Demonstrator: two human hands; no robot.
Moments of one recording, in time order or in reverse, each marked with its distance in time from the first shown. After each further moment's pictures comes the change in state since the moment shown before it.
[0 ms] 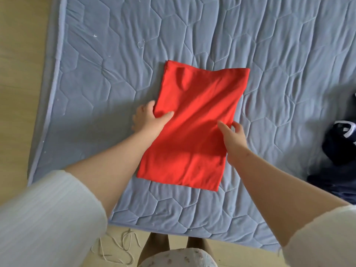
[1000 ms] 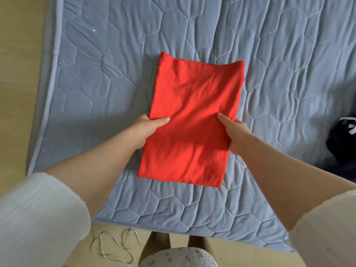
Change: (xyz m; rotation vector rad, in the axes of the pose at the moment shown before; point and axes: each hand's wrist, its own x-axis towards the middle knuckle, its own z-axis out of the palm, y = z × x) left_hand 0.000 -0.016 -0.007 -0.479 -0.370 -0.281; right_hand 0.026 -0.006 0.005 -0.015 -0.075 0.130
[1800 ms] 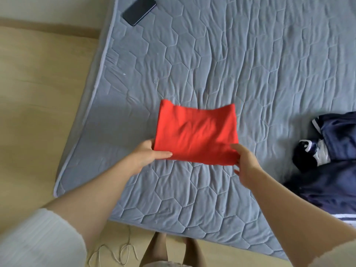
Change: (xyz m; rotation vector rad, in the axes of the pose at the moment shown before) left_hand -0.123 0.003 -0.033 0.022 -0.154 0.249; right_hand -0.116 -0.015 -0.061 -0.001 0.005 -0.034
